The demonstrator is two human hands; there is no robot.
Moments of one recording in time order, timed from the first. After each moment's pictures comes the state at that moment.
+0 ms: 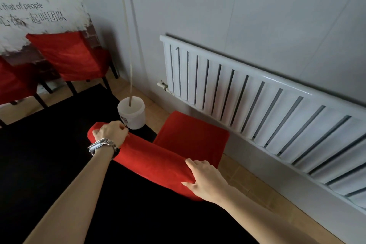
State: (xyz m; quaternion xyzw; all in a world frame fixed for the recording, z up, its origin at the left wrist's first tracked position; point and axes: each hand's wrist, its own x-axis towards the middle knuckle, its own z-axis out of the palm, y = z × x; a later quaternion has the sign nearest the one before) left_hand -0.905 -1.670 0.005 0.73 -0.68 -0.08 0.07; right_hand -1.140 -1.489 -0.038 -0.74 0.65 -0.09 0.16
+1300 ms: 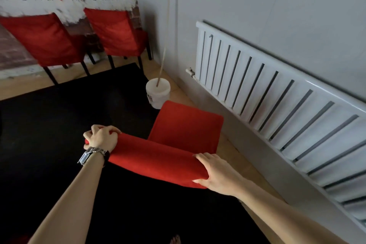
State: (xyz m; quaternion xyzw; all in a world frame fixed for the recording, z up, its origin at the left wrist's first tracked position) left_hand -0.841 -1.514 -0.023 0.83 -0.50 -0.21 0.16; right_hand -1.172 -1.431 -0.047 -0.82 0.53 -0.05 0.22
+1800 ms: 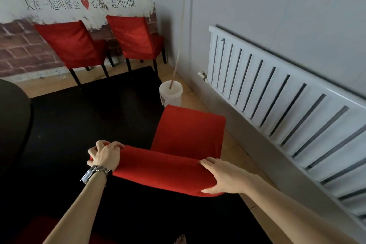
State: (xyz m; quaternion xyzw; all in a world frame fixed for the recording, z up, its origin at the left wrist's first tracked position) left_hand -0.845 -1.441 -0.026 0.85 -0.45 -0.23 0.13; right_hand -1.189 -1.424 -0.032 -0.86 0.44 0.06 0.25
